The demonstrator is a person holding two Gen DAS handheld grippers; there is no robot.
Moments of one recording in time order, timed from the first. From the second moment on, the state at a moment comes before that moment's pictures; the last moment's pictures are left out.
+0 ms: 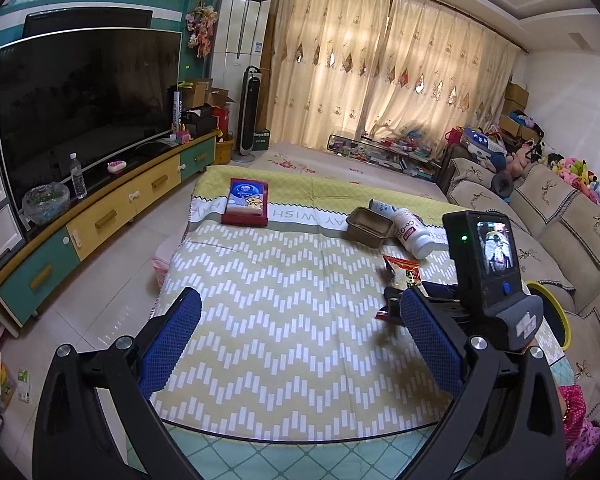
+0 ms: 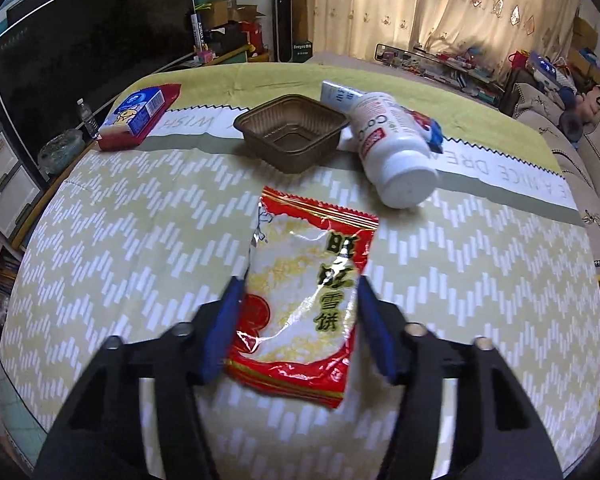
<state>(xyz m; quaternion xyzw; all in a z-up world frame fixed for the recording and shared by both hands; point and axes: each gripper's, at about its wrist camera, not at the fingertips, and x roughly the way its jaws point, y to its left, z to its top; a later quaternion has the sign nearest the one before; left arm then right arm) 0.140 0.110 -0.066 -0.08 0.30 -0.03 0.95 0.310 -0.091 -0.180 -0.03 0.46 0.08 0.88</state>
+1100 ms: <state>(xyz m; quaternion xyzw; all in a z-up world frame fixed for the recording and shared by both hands) 0.196 -0.018 -0.074 -0.02 0.34 -0.11 0.94 0.237 -0.429 -0.144 0.11 0.39 -0.11 0.91</state>
